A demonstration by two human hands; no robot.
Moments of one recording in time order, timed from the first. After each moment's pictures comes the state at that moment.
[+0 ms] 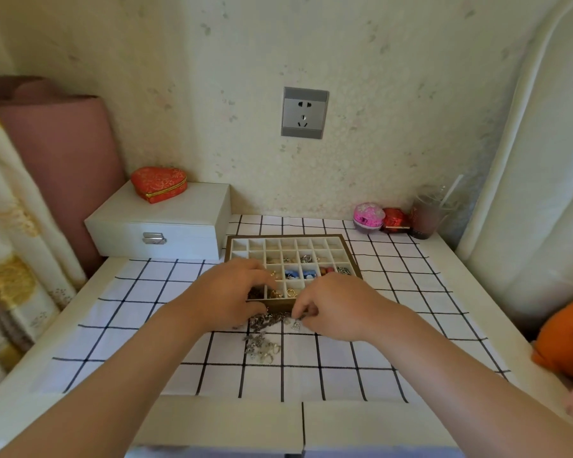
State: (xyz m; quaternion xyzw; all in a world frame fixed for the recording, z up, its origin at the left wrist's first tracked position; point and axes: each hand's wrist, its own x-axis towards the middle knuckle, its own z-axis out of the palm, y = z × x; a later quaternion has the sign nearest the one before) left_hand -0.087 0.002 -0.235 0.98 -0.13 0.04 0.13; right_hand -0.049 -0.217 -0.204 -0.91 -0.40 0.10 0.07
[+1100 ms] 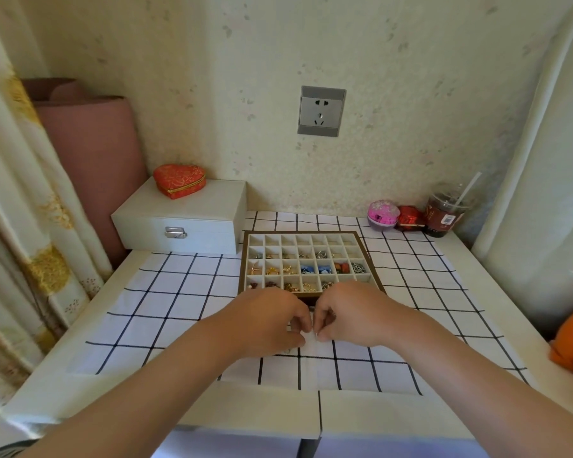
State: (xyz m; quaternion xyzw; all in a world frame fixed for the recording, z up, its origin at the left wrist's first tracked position) left_hand -0.124 -0.039 -0.227 0.97 -0.15 -0.07 0.15; right_hand -0.057 -0.220 -0.218 -0.91 -0.37 0.18 0.11
